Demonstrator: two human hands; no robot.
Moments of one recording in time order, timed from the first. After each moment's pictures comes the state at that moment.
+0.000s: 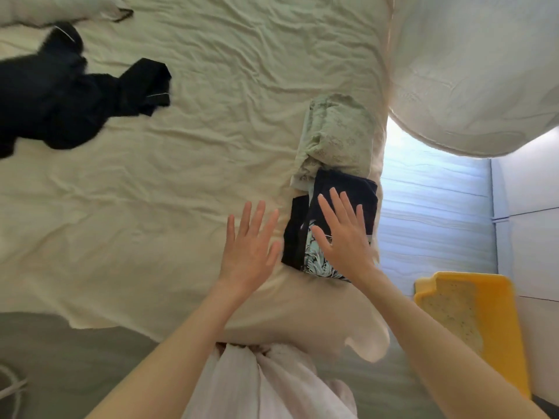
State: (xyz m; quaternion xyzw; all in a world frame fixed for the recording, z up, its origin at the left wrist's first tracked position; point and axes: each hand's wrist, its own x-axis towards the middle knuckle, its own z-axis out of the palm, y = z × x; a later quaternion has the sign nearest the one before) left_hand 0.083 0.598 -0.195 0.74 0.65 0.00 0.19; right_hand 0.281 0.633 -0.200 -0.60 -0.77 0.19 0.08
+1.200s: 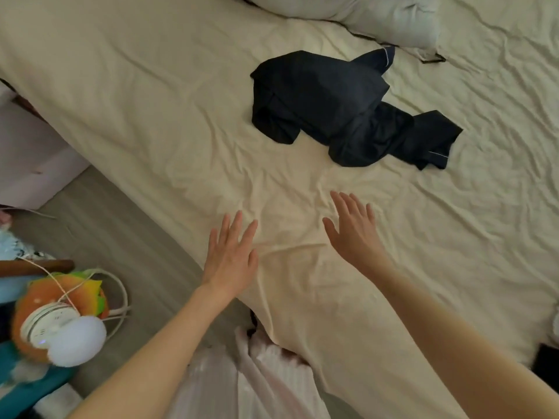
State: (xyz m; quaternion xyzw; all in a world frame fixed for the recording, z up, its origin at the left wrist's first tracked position) left_hand -0.512 0.480 -0.258 0.48 0.84 0.03 0.26; right_hand -0.349 0.658 -0.239 -0.44 -0.88 0.19 -0.09
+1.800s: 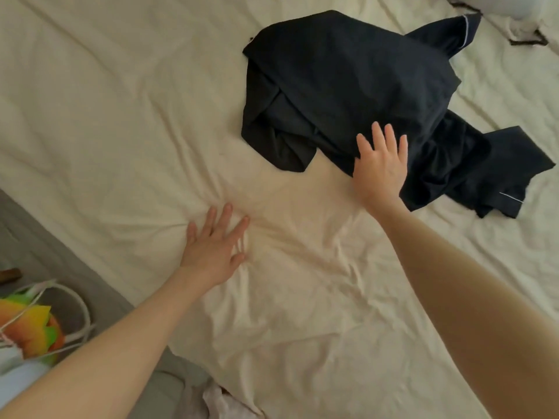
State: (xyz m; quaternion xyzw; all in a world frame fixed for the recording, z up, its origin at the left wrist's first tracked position) left_hand -0.637 0.615 -0.418 0.48 0.77 -0.15 0.40; right_hand -0.493 0.883 -0.392 -0.45 -0.89 0.01 -0.08
